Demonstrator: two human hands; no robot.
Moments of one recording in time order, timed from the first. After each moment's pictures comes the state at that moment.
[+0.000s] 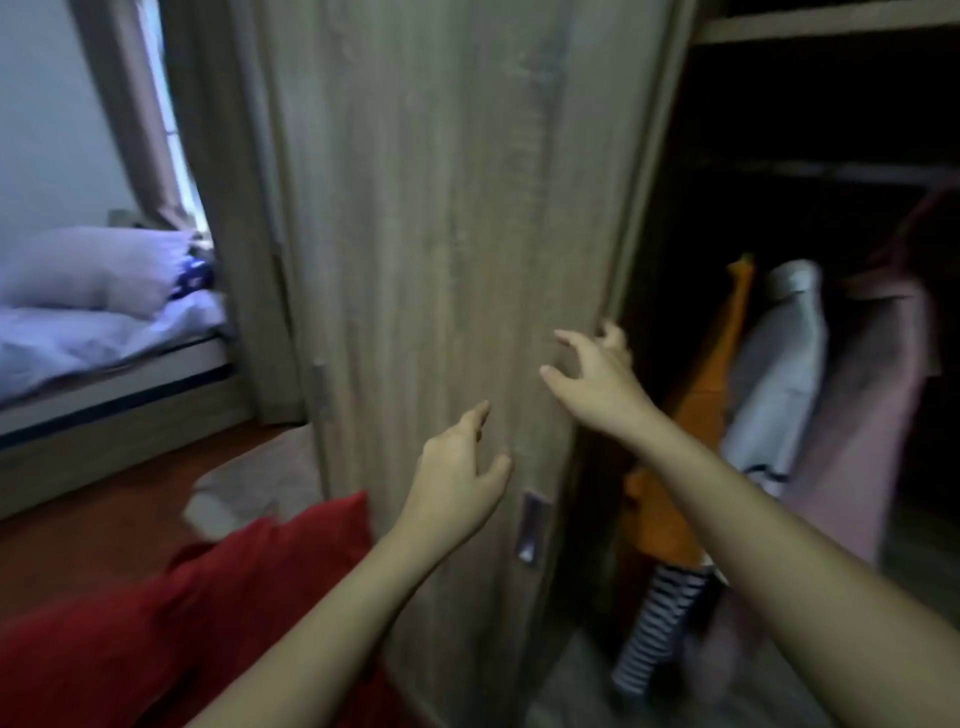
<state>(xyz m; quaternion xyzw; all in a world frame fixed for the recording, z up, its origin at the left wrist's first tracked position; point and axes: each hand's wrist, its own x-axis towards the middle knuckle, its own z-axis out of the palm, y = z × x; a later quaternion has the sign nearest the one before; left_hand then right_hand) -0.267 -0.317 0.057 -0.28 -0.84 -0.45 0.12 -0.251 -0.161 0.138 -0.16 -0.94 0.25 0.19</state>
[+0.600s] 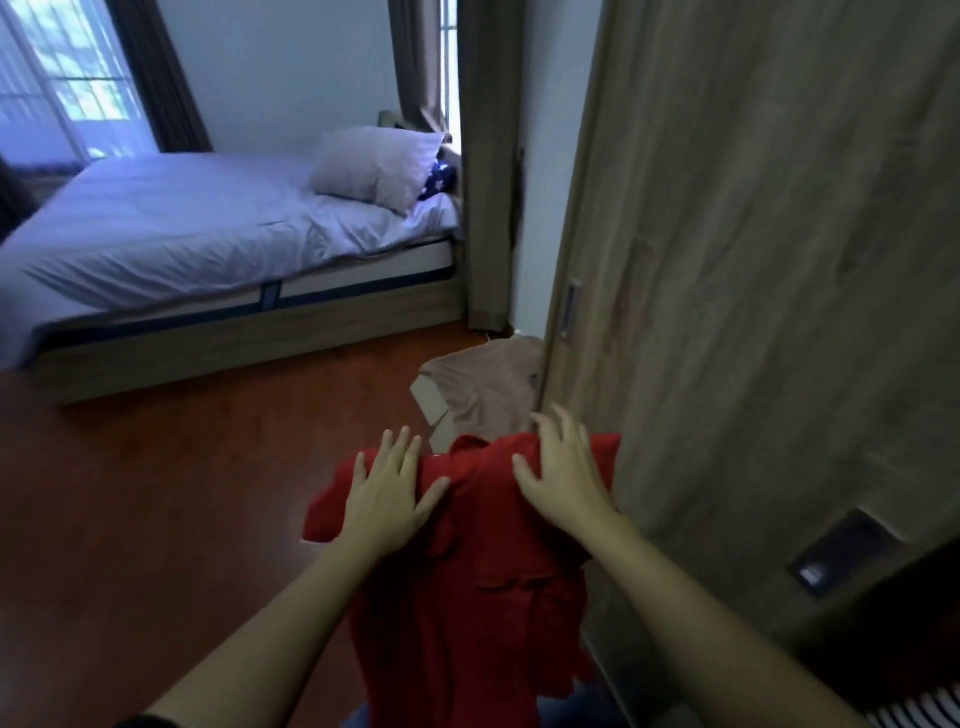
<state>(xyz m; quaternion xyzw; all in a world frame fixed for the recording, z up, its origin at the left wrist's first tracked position) -0.339 -0.619 -0.119 -0.03 -0.99 -0.10 0.04 -0.353 -0.406 -0.066 0.10 -0.96 0.25 0.10</state>
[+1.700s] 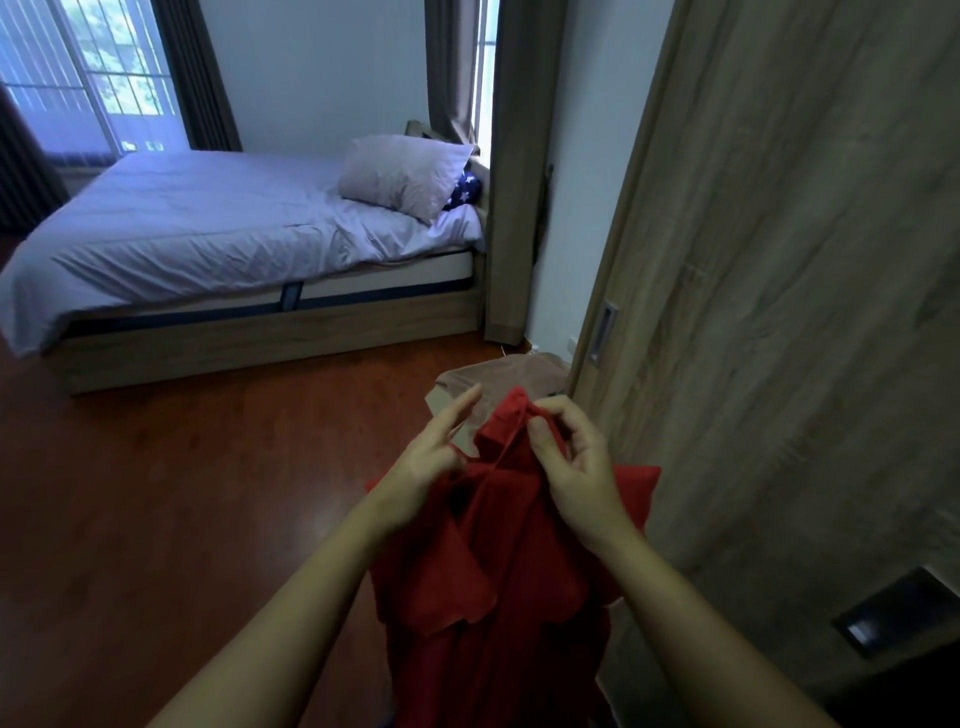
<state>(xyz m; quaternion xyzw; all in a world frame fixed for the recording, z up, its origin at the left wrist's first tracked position) -0.337 -0.633 -0.020 -0.15 -0.77 -0.61 -0.03 -0.339 -0.459 0.000 0.25 -0.70 0.66 0.11</state>
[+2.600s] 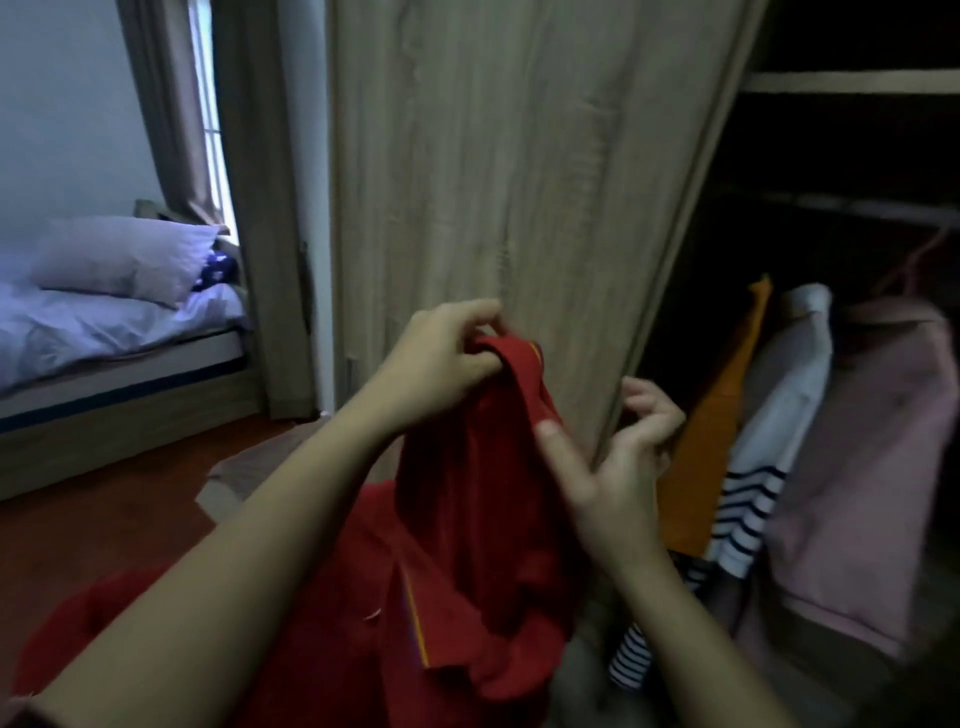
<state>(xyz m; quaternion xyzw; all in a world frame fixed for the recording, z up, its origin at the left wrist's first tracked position) -0.257 -0.385 0.173 -0.40 -0.78 -0.45 0.16 -0.152 -0.251 0.104 -0.07 -0.78 0.38 0.49</state>
